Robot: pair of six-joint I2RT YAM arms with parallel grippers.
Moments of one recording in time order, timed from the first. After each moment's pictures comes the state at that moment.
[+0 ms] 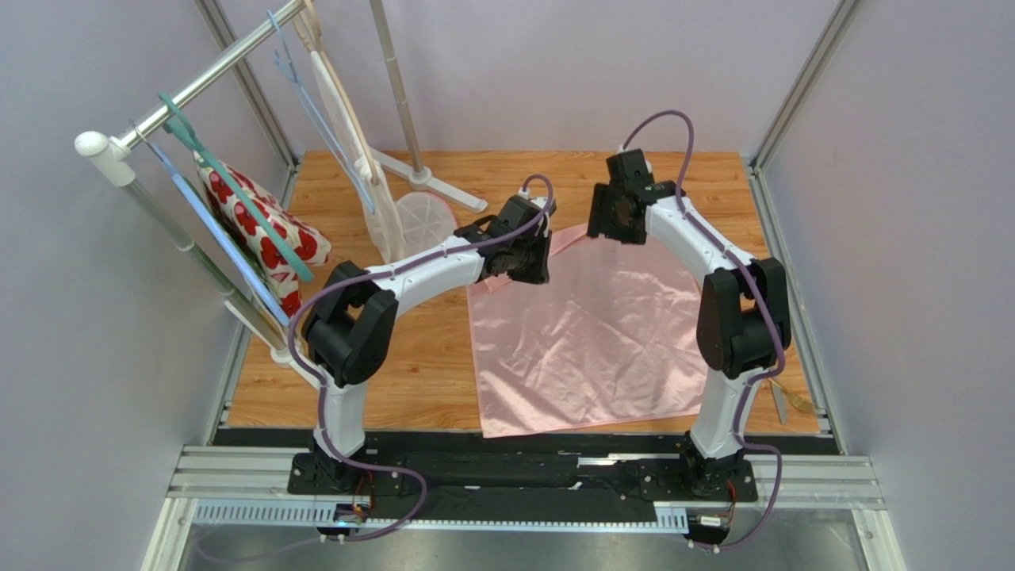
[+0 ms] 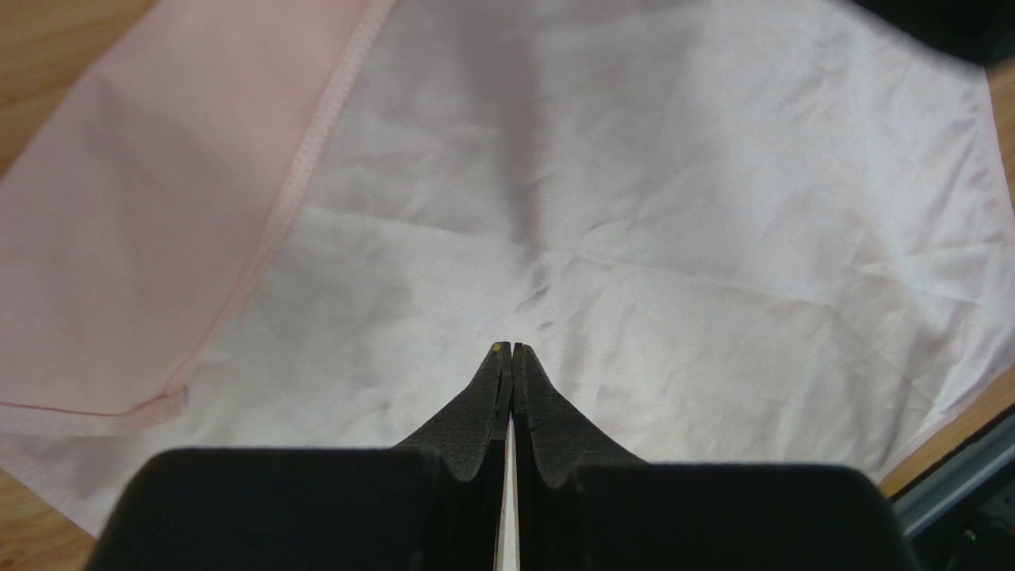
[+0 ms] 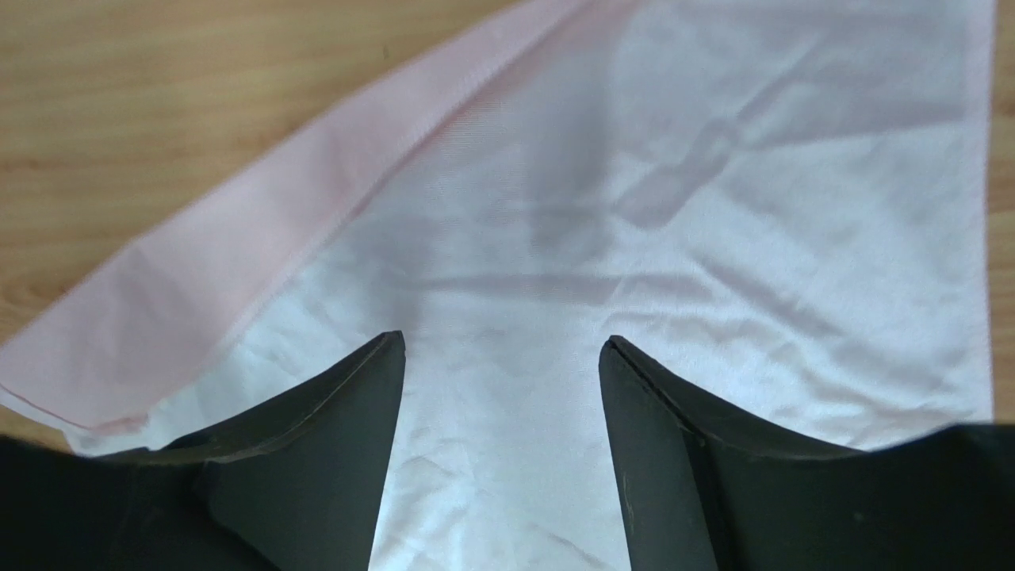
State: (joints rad) left arm -0.73 1.95 1.47 -0.34 0.09 -0.45; right arm 0.29 1.92 1.62 -0.63 0.13 0.41
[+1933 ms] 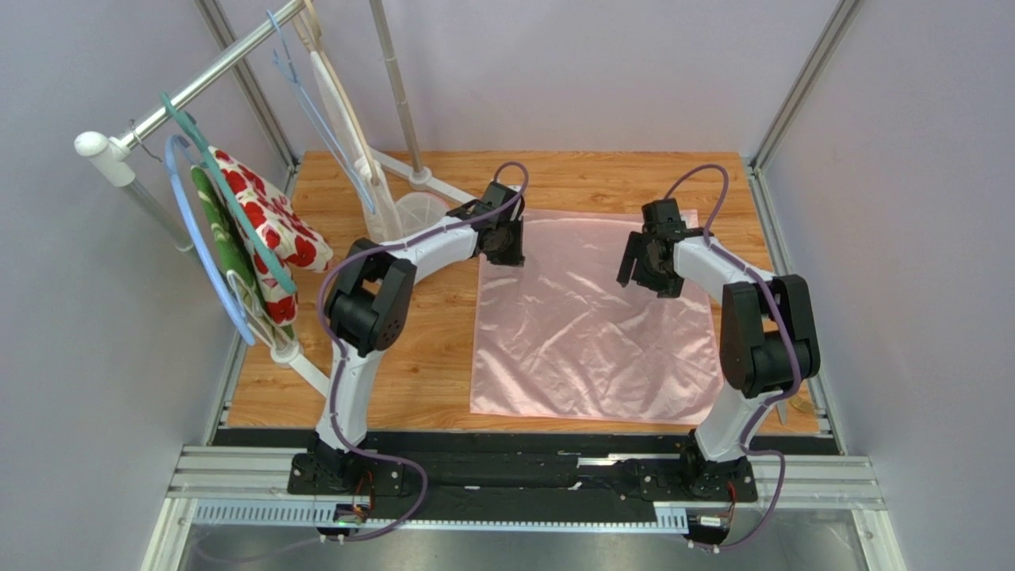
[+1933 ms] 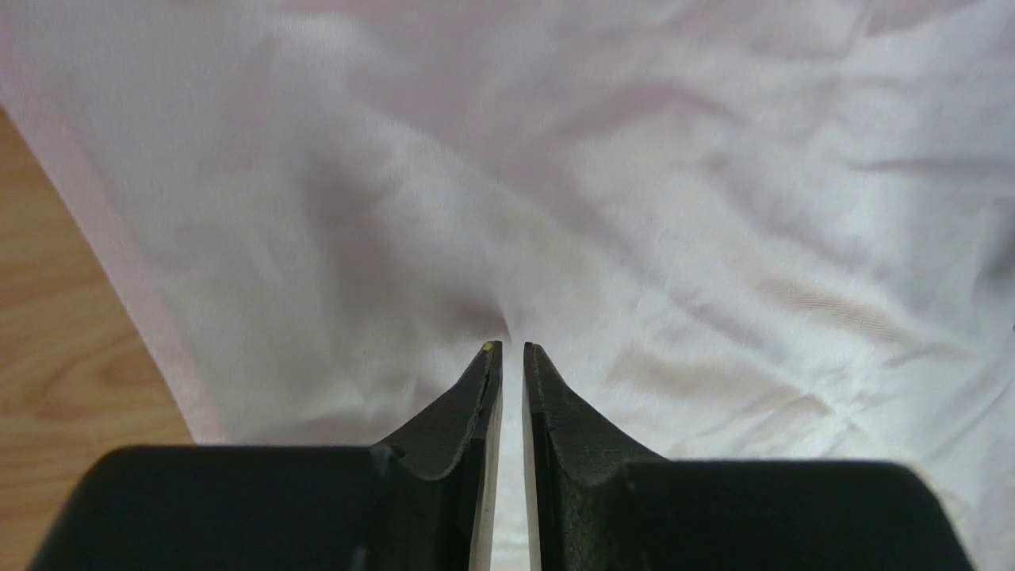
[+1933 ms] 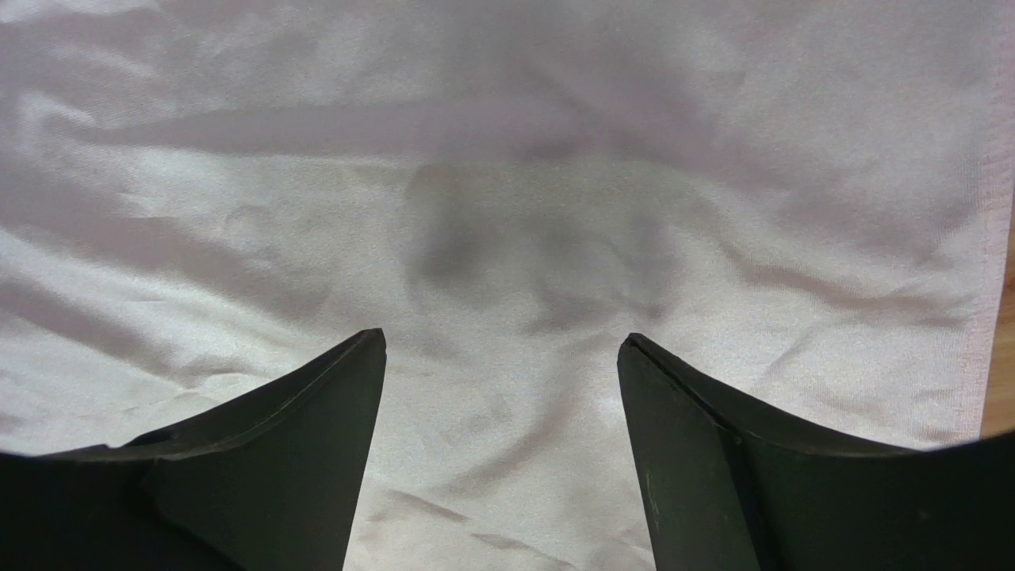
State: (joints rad) left arm -0.57 2.16 1.62 -0.38 0.07 -0.45; right arm 0.17 1.76 1.16 -0.51 0.12 0.45
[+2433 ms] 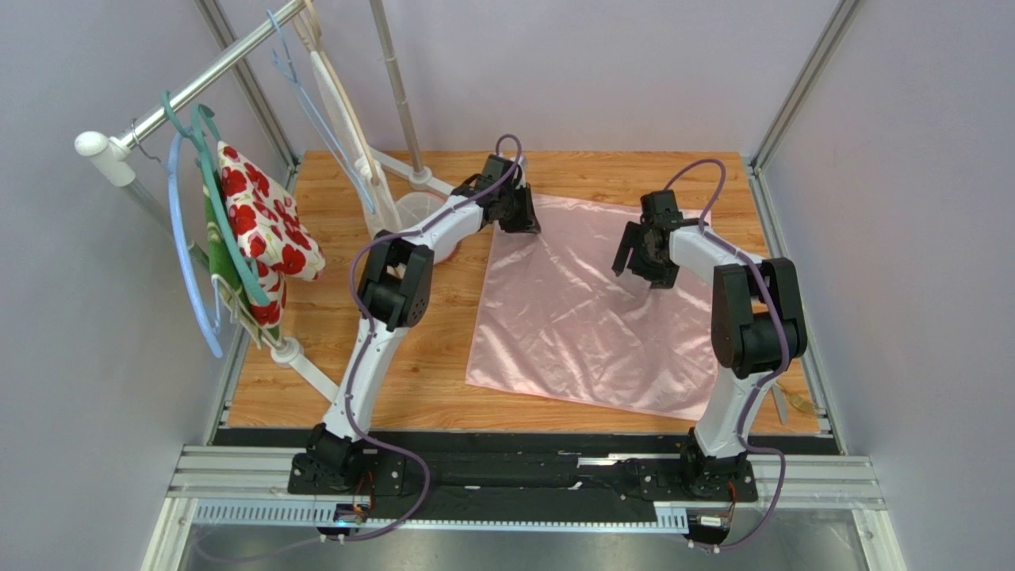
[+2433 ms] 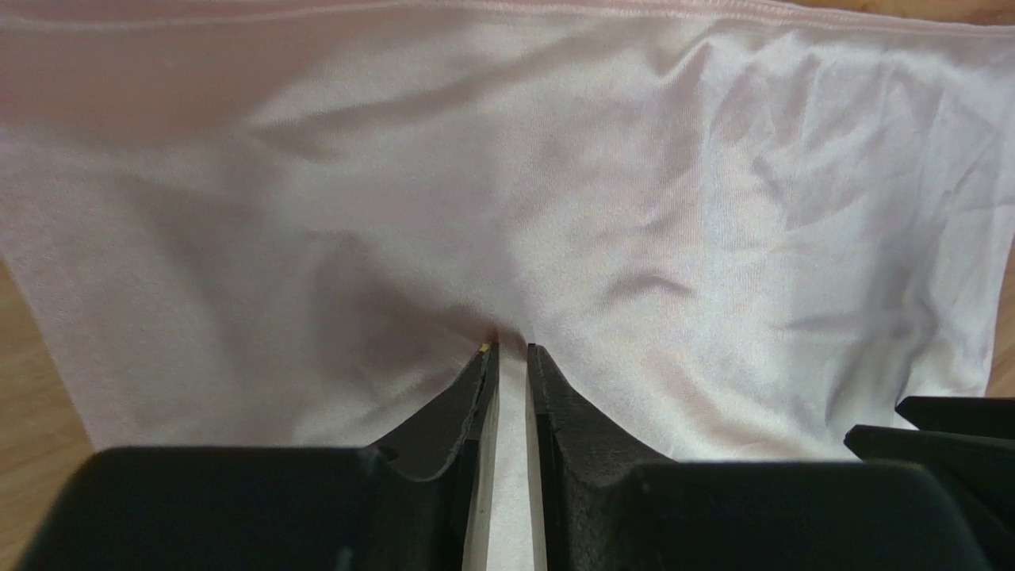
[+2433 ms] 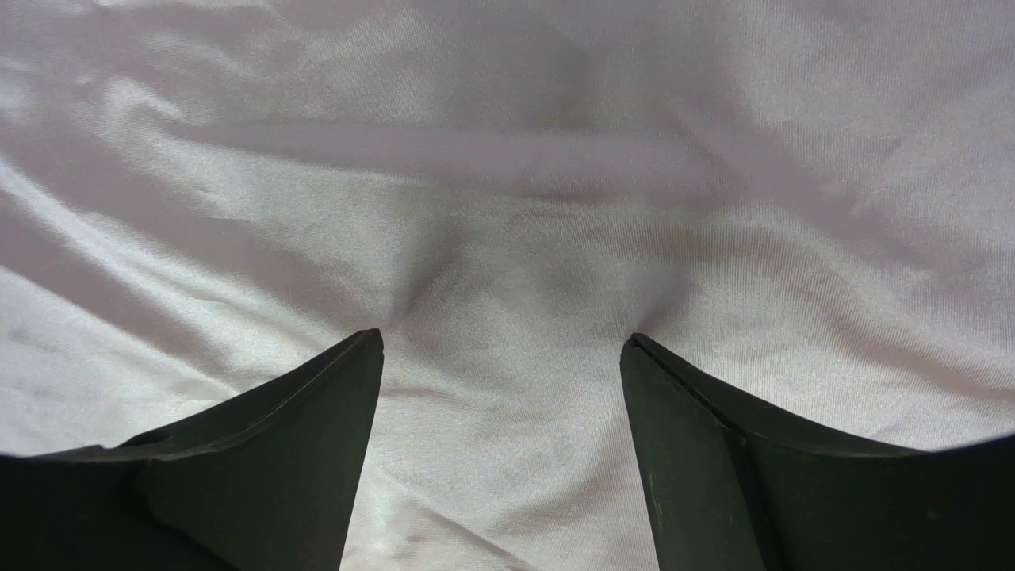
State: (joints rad) left arm -0.49 2.53 2.14 -0.38 0.26 -0.52; right arm 0.14 1.88 1.25 -0.48 0.08 0.48
